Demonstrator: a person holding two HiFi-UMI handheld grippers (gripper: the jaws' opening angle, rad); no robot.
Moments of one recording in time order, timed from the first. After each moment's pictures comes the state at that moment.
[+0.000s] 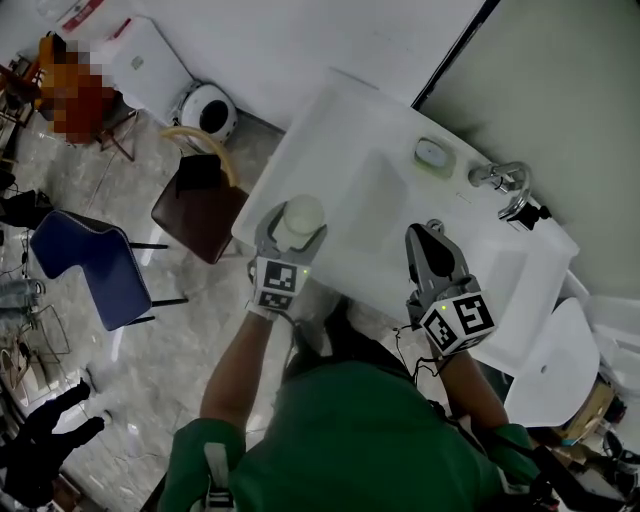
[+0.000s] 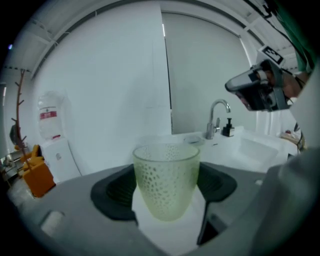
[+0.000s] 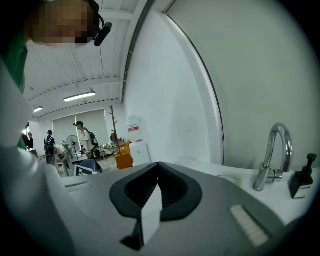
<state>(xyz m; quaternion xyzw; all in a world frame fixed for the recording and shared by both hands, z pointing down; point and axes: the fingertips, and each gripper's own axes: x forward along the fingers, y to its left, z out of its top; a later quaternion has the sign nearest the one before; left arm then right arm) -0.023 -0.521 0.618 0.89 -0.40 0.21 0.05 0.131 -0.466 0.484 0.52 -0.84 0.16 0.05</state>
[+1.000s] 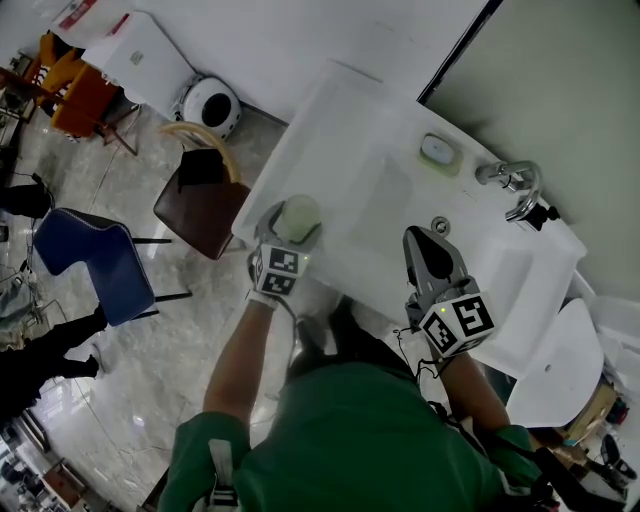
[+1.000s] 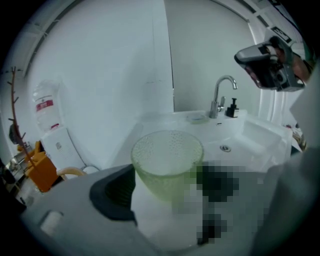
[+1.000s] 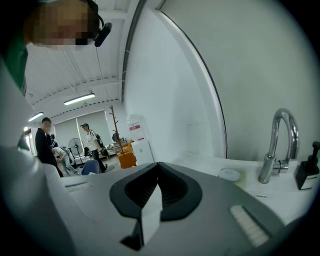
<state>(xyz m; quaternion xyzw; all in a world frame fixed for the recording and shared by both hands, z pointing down) -0.031 -0.534 0.697 0.86 -0.40 0.29 0.09 0.133 -0.470 0.508 0.50 -0.84 0.19 0.04</state>
